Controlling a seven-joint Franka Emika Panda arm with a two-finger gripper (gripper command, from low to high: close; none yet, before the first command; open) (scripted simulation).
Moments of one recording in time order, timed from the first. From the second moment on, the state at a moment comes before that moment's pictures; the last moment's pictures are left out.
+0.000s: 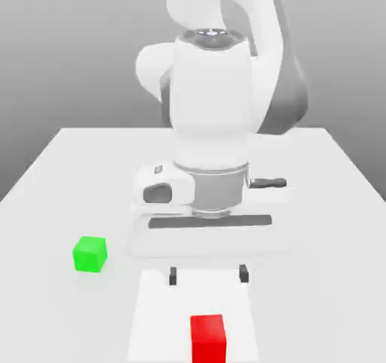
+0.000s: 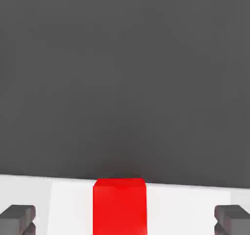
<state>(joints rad) 0.03 0.17 0.02 -2.45 -0.01 2.66 0.77</state>
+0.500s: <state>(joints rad) 0.03 0.33 0.02 -2.44 -0.01 2.77 0.77</state>
